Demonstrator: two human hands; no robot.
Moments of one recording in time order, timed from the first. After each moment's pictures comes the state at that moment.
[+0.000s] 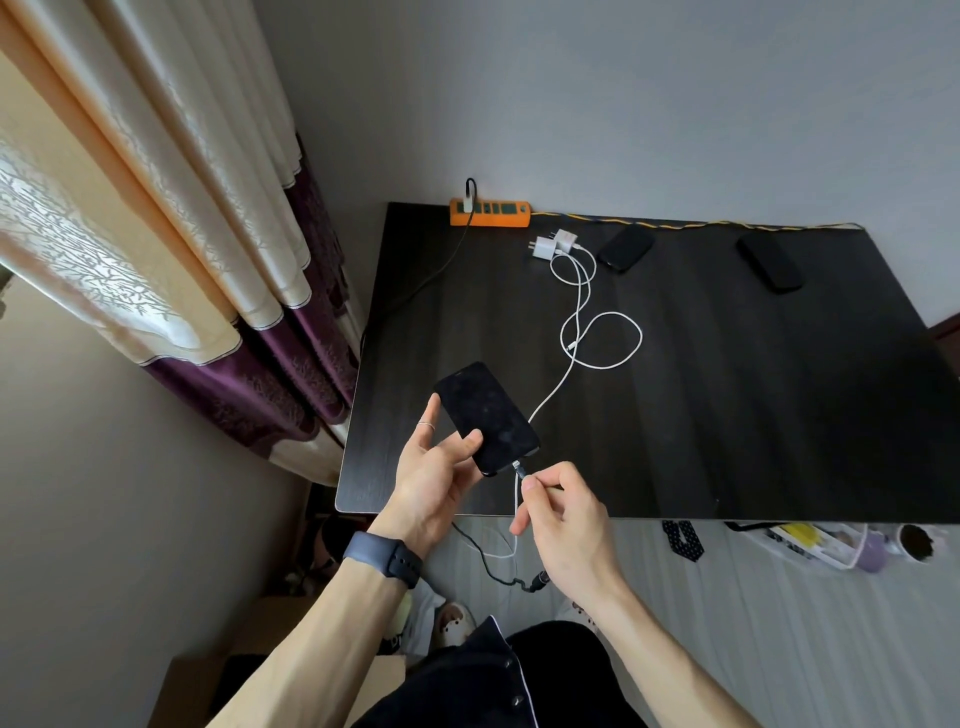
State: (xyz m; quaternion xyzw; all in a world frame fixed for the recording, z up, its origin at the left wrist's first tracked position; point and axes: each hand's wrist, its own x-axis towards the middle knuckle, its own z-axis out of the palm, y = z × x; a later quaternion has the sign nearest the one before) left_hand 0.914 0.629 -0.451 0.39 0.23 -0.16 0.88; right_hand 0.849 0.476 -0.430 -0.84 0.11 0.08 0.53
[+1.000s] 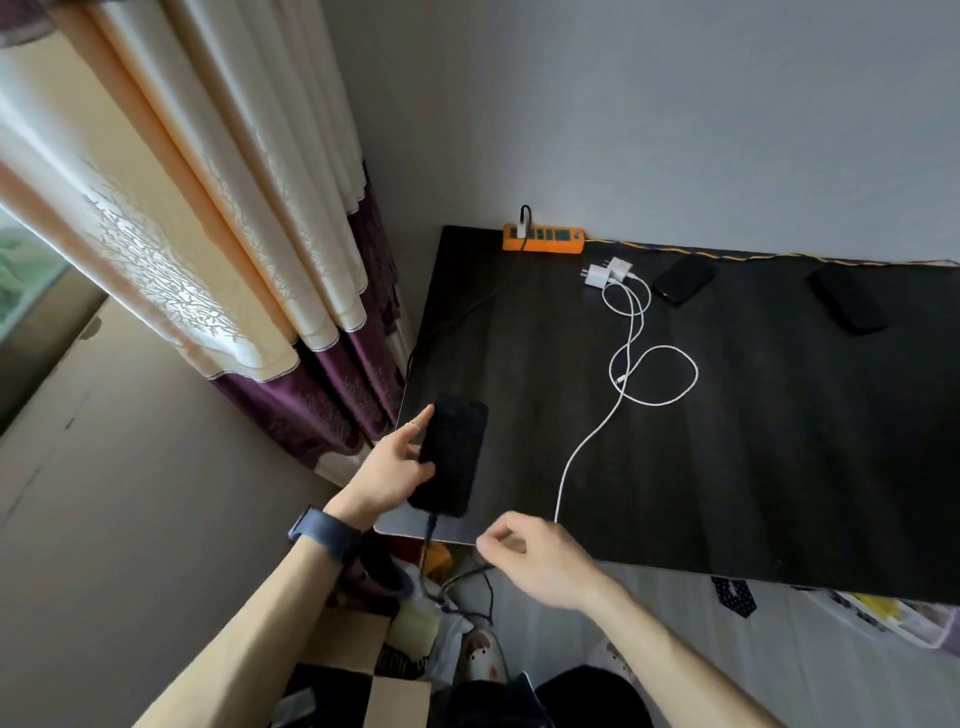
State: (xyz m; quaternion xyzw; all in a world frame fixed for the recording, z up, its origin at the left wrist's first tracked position) left_hand 0.954 0.733 -0.469 0.79 0.13 -0.21 0.56; right_hand 0.897 0.504 -0.469 -0.84 -0.04 0.36 0.40
